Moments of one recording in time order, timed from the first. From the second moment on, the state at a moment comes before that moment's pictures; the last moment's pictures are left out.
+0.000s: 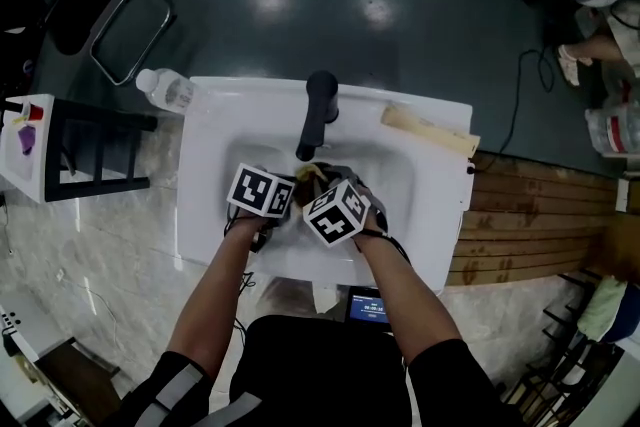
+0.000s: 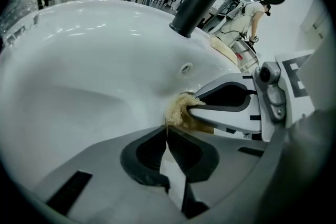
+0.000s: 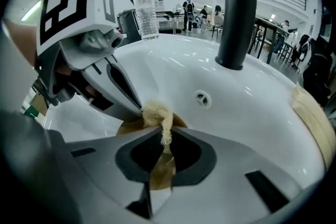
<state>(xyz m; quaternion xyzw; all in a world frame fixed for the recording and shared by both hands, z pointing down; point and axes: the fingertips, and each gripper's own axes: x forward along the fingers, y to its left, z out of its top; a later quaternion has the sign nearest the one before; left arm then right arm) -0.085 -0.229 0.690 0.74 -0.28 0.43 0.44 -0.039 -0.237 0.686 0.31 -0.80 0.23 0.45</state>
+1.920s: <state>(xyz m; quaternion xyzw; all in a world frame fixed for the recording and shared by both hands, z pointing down) -0.091 -0.243 0.687 0.73 -0.32 0.41 0.44 -0.020 -0.231 0.672 0.22 -0.85 0.19 0.43</state>
